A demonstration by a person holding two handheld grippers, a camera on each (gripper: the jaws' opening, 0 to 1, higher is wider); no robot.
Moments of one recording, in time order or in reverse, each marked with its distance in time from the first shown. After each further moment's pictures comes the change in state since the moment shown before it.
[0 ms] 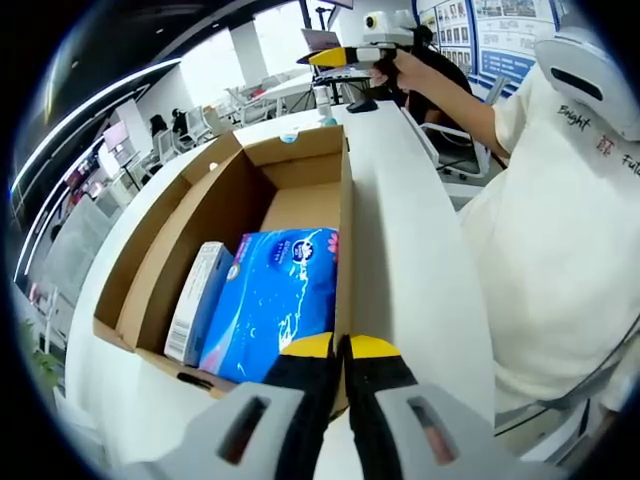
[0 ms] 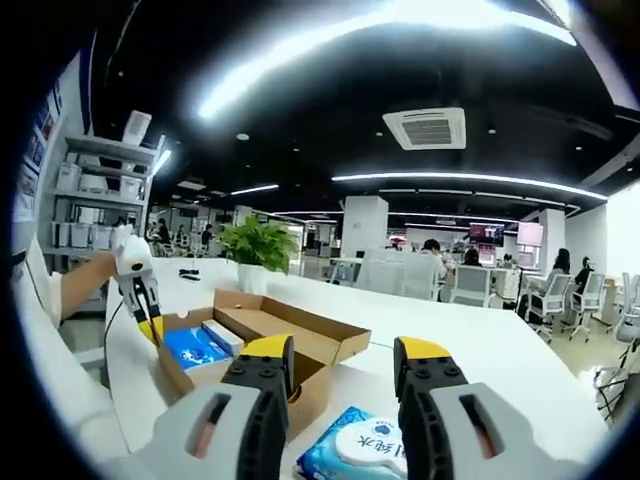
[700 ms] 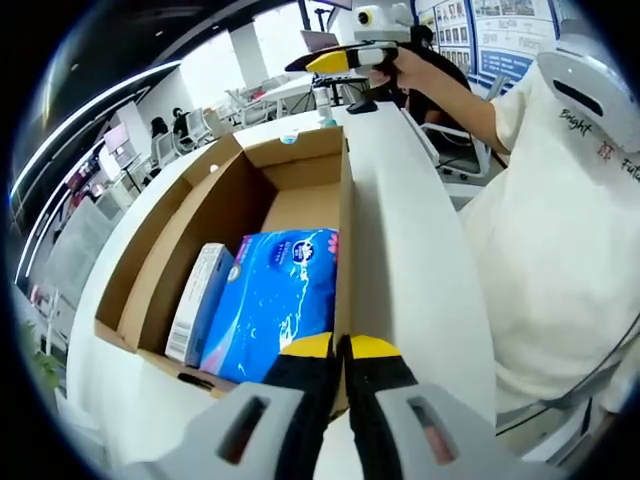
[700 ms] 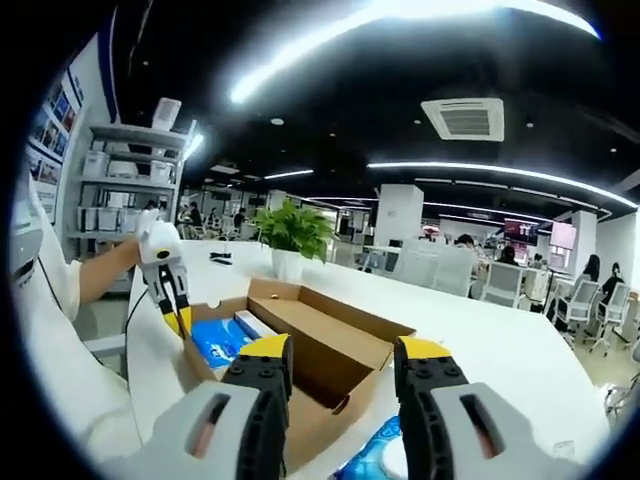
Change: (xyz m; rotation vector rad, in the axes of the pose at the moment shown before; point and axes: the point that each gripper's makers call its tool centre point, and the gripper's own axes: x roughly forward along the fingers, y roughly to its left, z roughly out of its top) left arm -0.001 0.000 0.000 0.007 -0.004 0.005; right arm 0.024 0.048 0.000 -0.053 0.054 0.134
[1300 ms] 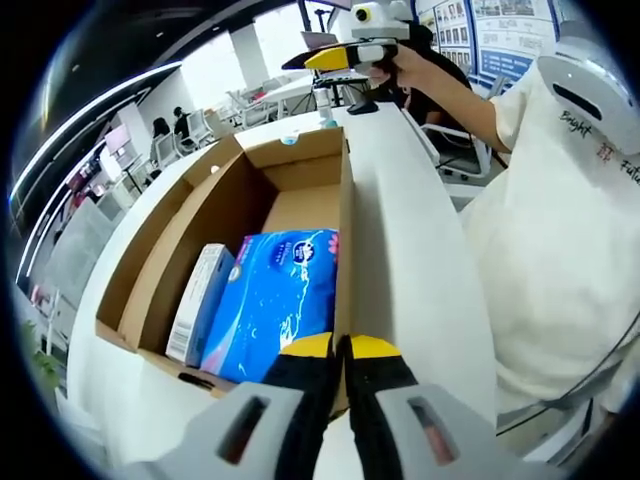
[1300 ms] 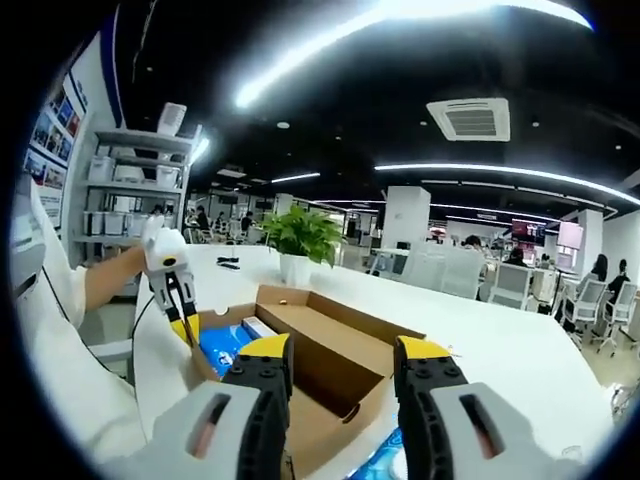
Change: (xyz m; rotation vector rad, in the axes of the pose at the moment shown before) left arm 0.000 0.000 0.000 -0.001 -0.005 0.002; right arm 0.004 0.003 0.004 0.019 -0.017 0.029
